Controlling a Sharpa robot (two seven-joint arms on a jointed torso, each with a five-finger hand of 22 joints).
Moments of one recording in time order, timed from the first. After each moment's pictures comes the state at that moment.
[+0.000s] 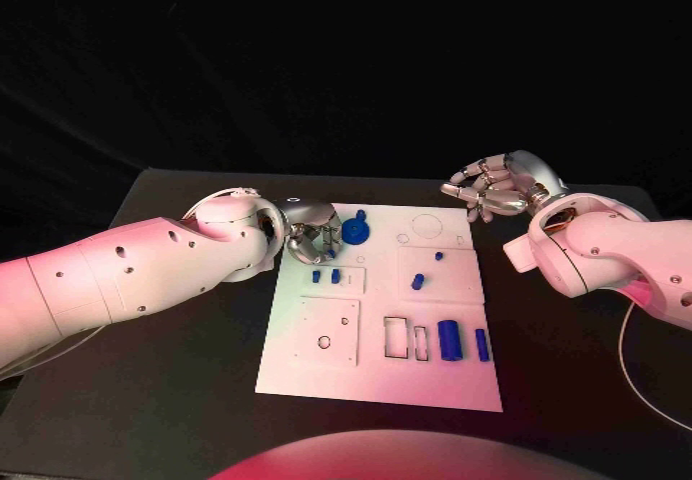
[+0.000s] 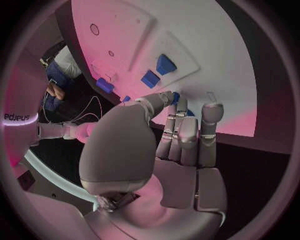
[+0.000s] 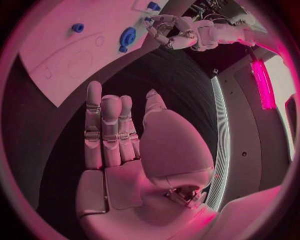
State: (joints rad) left arm 1.21 -0.69 -0.04 1.40 -1.51 -0.02 -0.03; left_hand 1.41 -0.22 0.63 0.04 0.21 0.95 0.14 0.41 0.30 1.11 0.07 0.37 0.10 1.33 0.01 1.41 0.86 0.15 1.17 0.11 1.18 0.86; right arm 1.32 -0.99 -0.16 1.67 -0.73 -0.66 -0.05; right_hand 1.34 -0.07 -0.14 0.29 0.28 0.87 0.14 0.31 0.49 1.14 0.05 0.77 0.70 1.38 -0.01 0.86 0.76 0.18 1.18 0.10 0.38 0.69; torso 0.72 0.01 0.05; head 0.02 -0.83
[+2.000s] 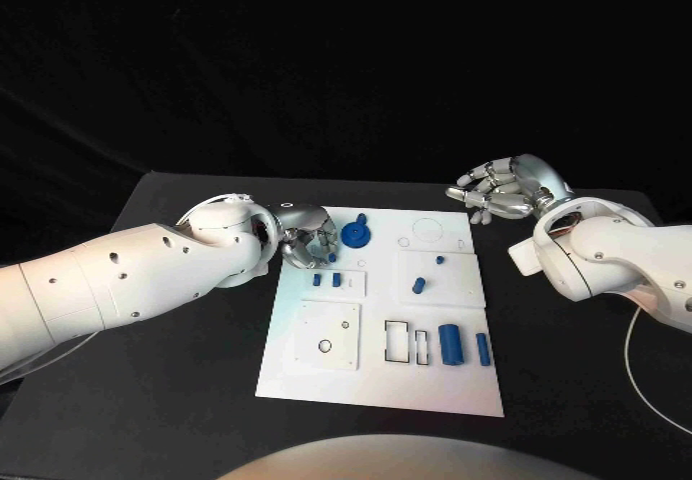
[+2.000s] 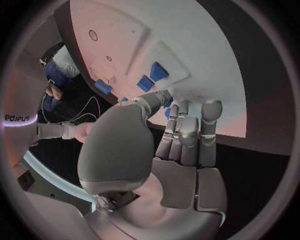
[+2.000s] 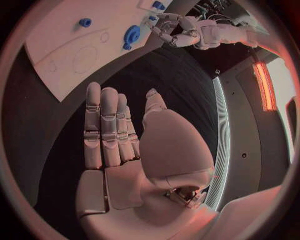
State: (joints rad) left arm 1.20 -0.71 -0.04 1.40 -1.51 -0.03 -0.04; left_hand 1.36 -0.26 0.60 0.06 0.21 0.87 0.14 0.28 0.26 1.03 0.12 0.23 0.09 1.31 0.03 1.40 0.81 0.15 1.15 0.13 1.16 0.82; right arm 1.32 -1.00 -0.16 1.66 -0.75 -0.67 -0.06; right_hand 1.35 -0.08 -0.16 0.29 0.28 0.85 0.15 0.33 0.47 1.05 0.08 0.59 0.51 1.32 0.01 0.73 0.70 0.18 1.16 0.12 0.31 0.65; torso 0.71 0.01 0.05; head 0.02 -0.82
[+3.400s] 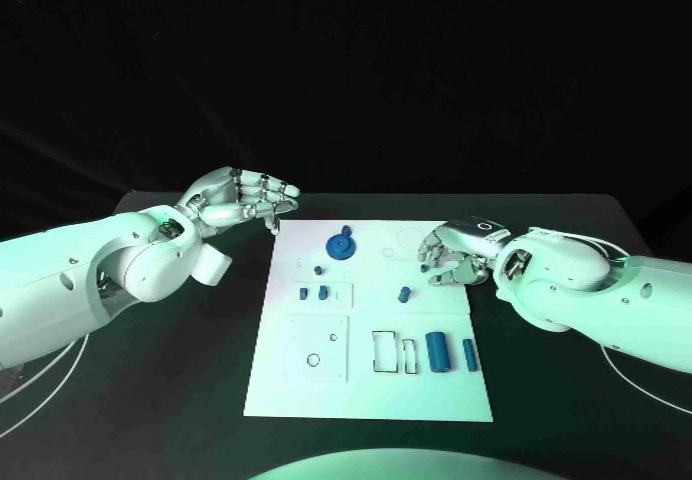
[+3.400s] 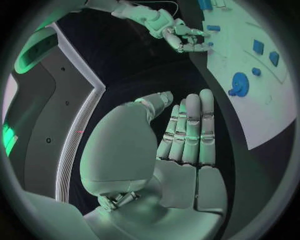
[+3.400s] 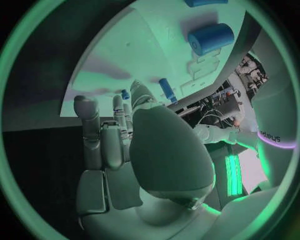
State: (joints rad) left arm 1.21 -0.96 0.01 1.53 -0.32 -0.08 0.30; left_hand 1.40 -0.23 0.57 0.07 0.21 0.89 0.20 0.22 0.23 1.05 0.13 0.29 0.10 1.04 0.05 1.09 0.37 0.18 0.96 0.14 0.91 0.56; right arm 1.23 -0.94 -0.16 1.63 -1.64 -0.28 -0.16; right_hand 1.60 -0.17 0.03 0.29 0.25 0.98 0.15 0.18 0.34 1.14 0.09 0.18 0.12 1.46 0.01 1.37 1.26 0.15 1.31 0.10 0.82 1.09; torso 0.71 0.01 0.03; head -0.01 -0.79
